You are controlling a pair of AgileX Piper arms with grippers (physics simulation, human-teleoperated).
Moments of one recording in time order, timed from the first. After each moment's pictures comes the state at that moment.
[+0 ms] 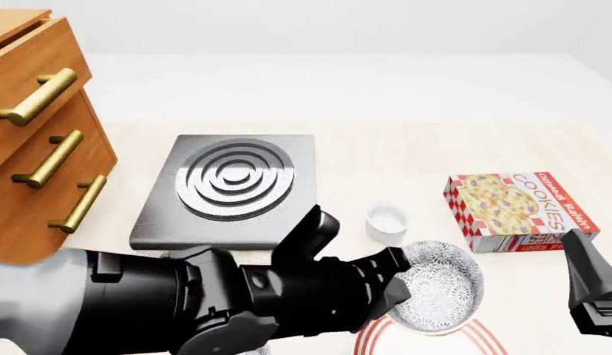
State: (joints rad) left arm -1.16 1.58 -0.80 -0.13 -1.41; right arm 0.00 0.01 0.00 0.00 0.00
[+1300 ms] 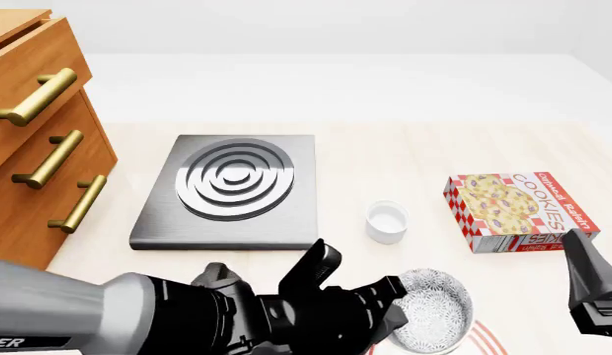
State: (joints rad) left arm -1.18 1.72 -0.76 -0.28 -1.49; right arm 0.00 0.01 0.00 0.00 0.00
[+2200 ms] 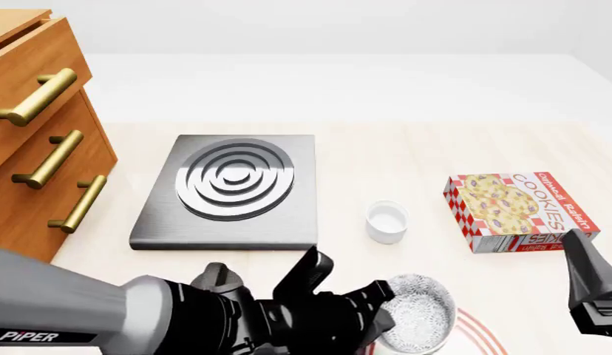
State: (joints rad) left arm -1.16 1.77 -0.73 -0.31 -1.52; right arm 0.00 0.01 0.00 0.00 0.00
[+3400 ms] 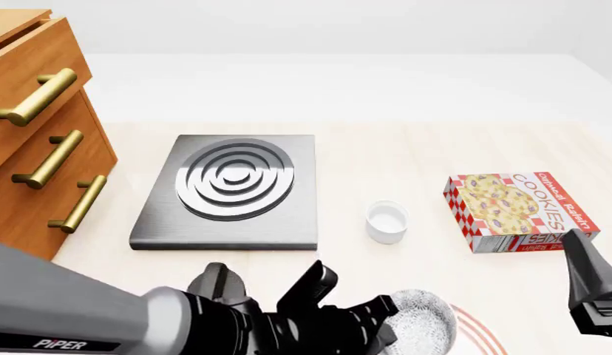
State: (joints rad) left arm -1.18 1.83 -0.73 -0.34 -1.54; right arm 0.00 0.01 0.00 0.00 0.00
